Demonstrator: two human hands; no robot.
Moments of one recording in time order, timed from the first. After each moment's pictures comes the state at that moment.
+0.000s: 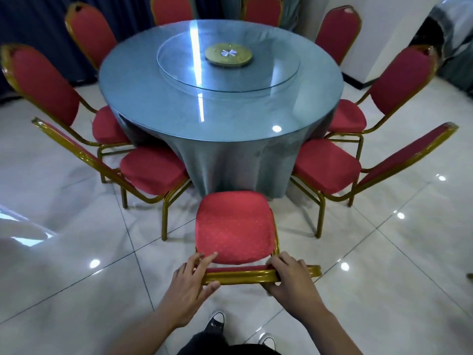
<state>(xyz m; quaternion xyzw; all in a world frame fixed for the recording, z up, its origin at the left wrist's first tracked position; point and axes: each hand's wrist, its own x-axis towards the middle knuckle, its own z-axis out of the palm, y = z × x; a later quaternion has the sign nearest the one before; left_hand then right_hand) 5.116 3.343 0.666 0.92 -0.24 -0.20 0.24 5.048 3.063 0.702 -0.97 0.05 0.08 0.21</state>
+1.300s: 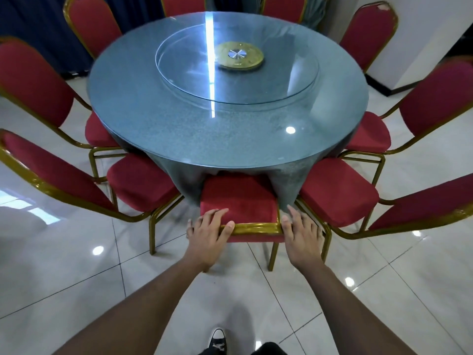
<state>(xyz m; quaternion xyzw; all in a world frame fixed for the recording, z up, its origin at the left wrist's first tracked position) 5.358 3.148 0.673 0.94 -0.10 -0.13 0.29 5.303 2.900 0.682 -0.93 0.22 0.02 0.29</state>
